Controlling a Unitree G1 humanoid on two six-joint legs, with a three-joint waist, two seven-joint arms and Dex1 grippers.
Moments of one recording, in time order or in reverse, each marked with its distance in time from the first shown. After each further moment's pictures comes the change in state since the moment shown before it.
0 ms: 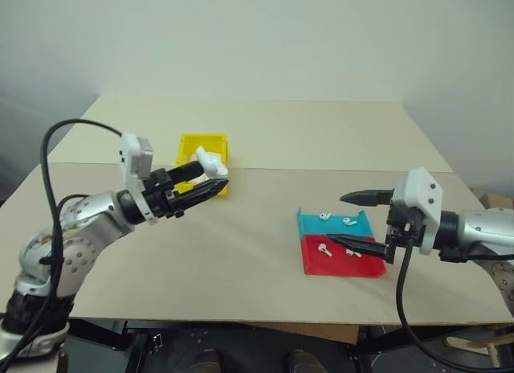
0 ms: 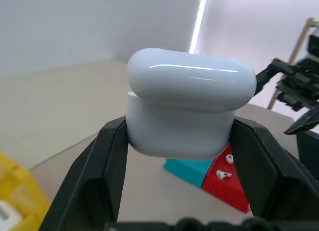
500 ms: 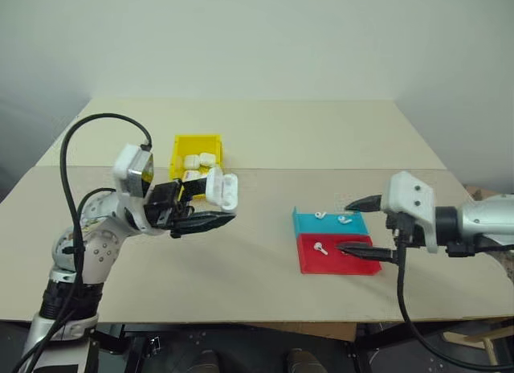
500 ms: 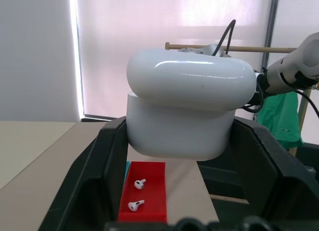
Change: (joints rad) left arm -0.014 -0.129 0.001 0.096 0.056 -0.096 -0.529; right arm -0.105 -0.173 0.151 -0.001 -0.083 0.129 0.058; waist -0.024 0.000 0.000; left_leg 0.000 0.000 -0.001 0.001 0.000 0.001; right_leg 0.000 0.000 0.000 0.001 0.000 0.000
